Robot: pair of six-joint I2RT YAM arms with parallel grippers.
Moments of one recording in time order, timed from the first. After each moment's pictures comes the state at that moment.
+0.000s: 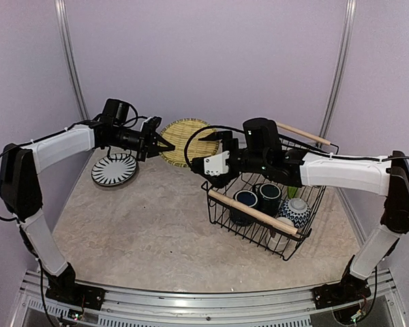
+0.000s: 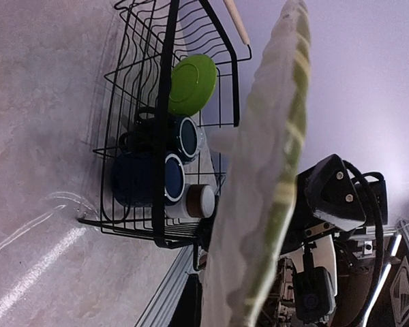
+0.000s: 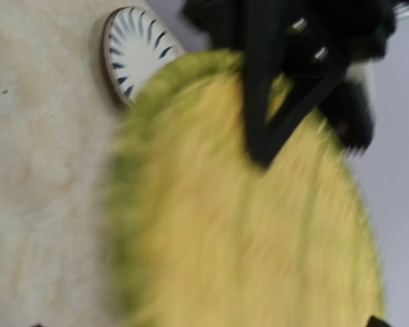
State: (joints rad) left arm -0.36 1.76 1.48 -0.38 1.07 -0.71; right arm 0.86 1.67 1.29 0.10 -0.15 -1.24
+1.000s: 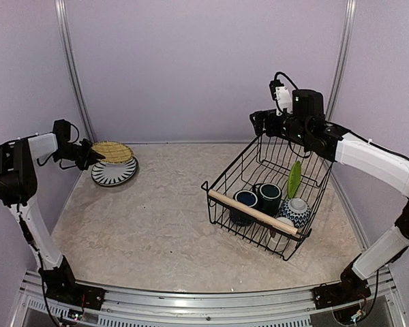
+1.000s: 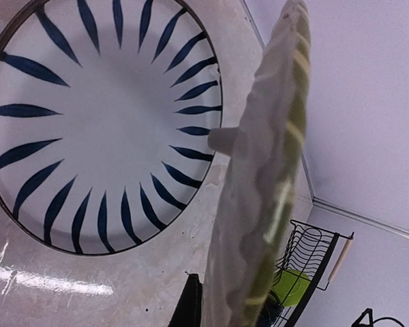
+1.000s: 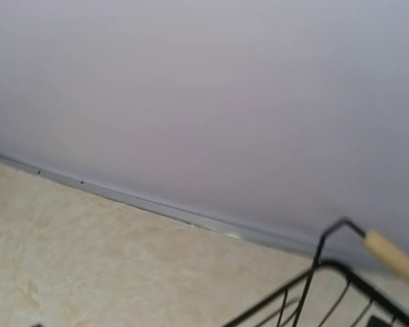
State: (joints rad) left arm 0.22 1.88 1.45 -0.52 0.69 -0.78; right arm 0.57 1.50 1.32 -0.02 0.19 0.01
